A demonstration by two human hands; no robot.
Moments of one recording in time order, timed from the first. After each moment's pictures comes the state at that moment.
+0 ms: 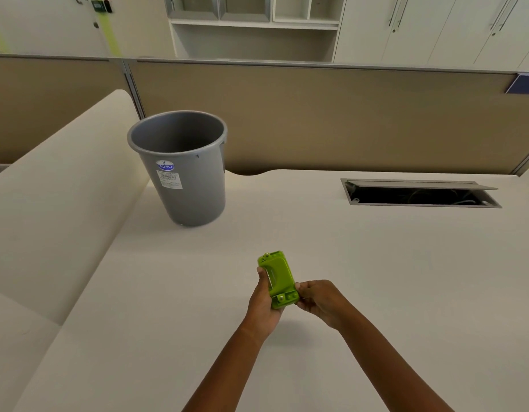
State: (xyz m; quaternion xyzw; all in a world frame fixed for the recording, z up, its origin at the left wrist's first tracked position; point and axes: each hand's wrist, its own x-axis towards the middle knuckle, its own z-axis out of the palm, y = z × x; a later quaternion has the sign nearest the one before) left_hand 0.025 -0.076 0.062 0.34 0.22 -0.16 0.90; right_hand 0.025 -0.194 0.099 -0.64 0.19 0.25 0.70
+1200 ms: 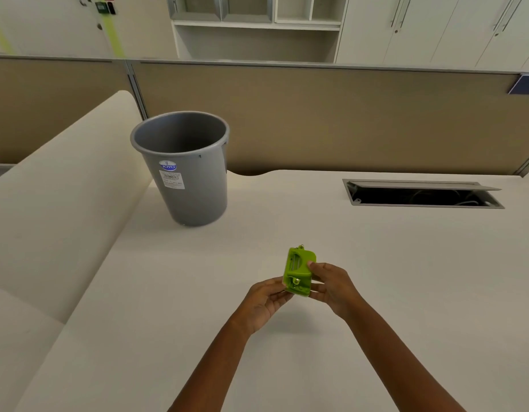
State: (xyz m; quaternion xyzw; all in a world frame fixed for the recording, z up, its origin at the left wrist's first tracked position) left_hand 0.026 -0.058 0.070 0.44 0.16 -0.25 0.85; right_hand 0.034 -0.207 0.113 -0.60 0.20 0.18 0.75
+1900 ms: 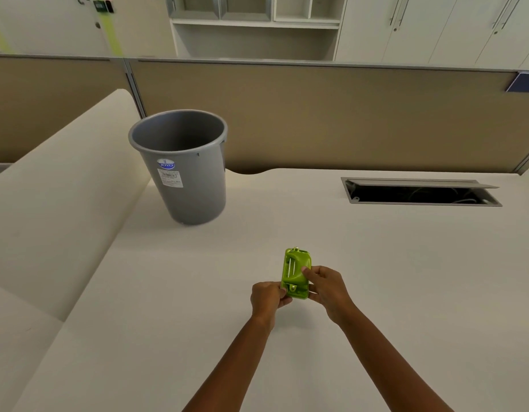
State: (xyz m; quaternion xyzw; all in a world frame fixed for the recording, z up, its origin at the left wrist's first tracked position) left_hand 0.025 -0.085 0.068 0.61 0.29 -0.14 0.73; right_hand 0.030 -0.201 0.094 -0.66 0.20 0.12 0.71
